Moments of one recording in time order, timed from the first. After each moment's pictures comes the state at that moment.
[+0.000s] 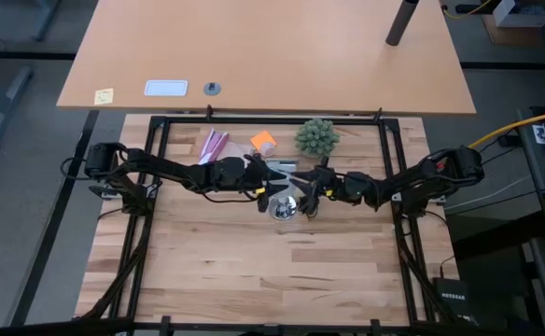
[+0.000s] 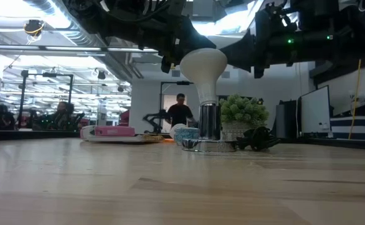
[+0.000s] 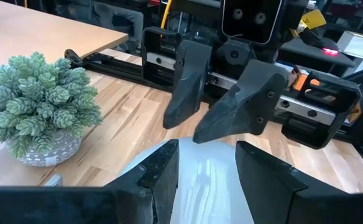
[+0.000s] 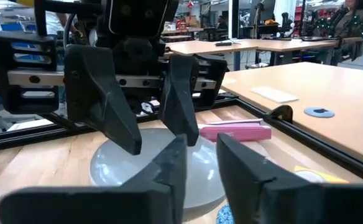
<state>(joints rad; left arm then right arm) 0.04 1.64 0.87 0.54 -0.08 -0.23 0.02 1.49 0.41 1.10 0.30 0.07</state>
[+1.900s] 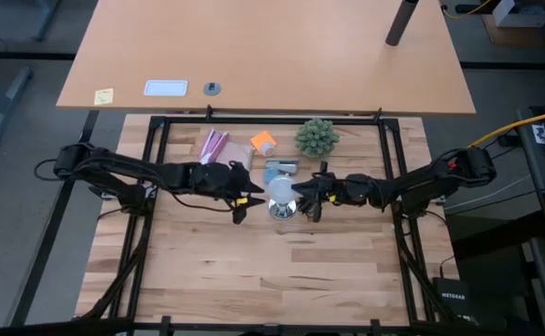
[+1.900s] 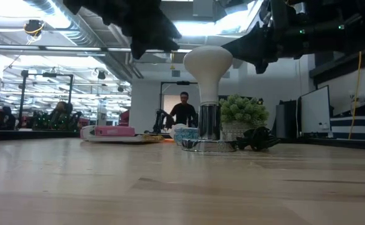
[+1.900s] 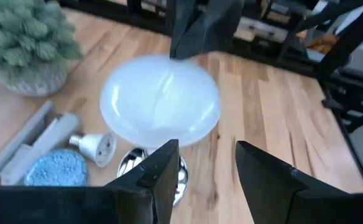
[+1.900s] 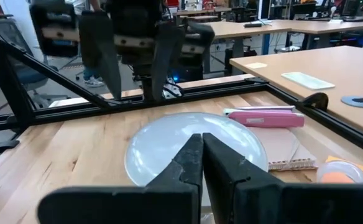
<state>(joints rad) -0.04 1.37 0.86 0.05 -0.08 -0.28 0.09 1.40 0.41 0.88 0.22 0.10</state>
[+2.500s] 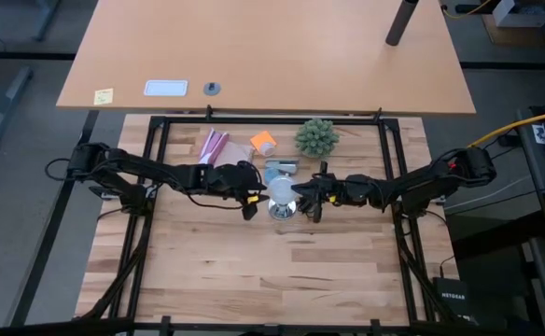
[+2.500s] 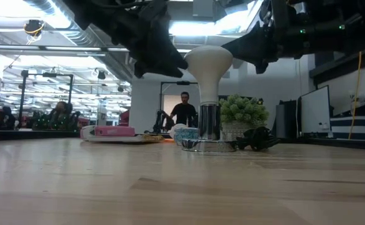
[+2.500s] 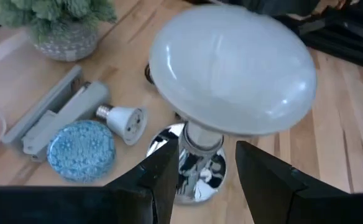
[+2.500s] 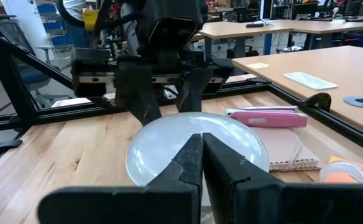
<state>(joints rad) -0.01 1.49 0.86 0.09 -0.14 -0.33 0.09 1.40 0.41 0.89 0.22 0.10</state>
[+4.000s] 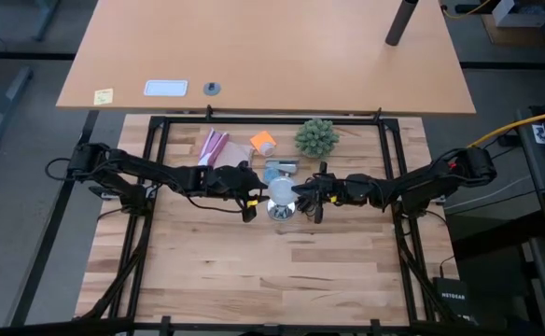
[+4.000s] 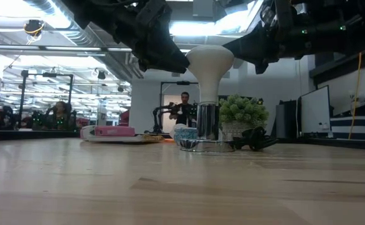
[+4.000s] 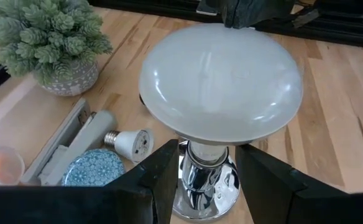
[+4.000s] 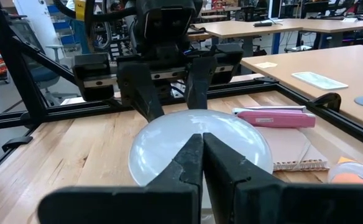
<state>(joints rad) -0.01 1.49 0.86 0.15 -0.18 -0.15 0.09 1.40 0.41 0.89 0.17 0.10</state>
